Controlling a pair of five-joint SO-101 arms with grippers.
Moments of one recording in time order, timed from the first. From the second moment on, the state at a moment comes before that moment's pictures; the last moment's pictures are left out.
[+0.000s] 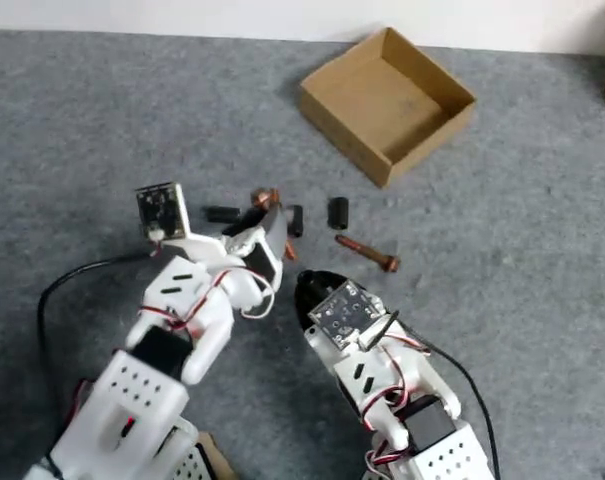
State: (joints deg) left arm 20.3 -62.9 72.4 14.1 40.7; right arm -33.0 -104.2 95.9 38.3 20.8
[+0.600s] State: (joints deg) left arm 28.5 -87.0 84.2 17.3 36.7; right arm -33.0 -104.2 95.9 38.3 20.8
